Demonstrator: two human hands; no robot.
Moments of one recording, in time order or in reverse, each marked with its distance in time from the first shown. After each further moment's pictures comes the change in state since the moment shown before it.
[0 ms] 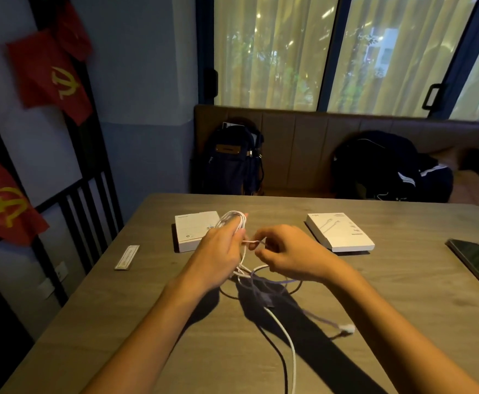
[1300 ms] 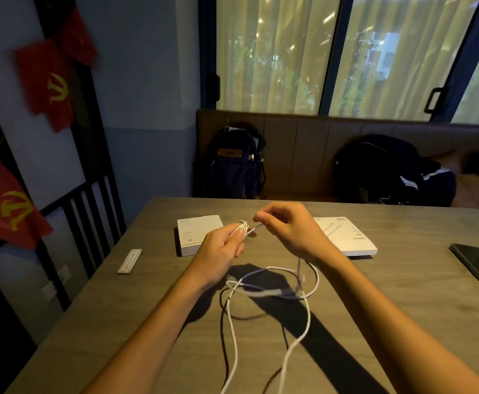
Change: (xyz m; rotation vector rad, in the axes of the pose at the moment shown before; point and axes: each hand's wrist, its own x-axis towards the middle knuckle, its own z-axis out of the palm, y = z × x) left_hand 0.009 -0.012 0.000 -0.375 -0.044 -0.080; right_hand 0.029 0.011 -0.010 0.244 0.332 -0.015
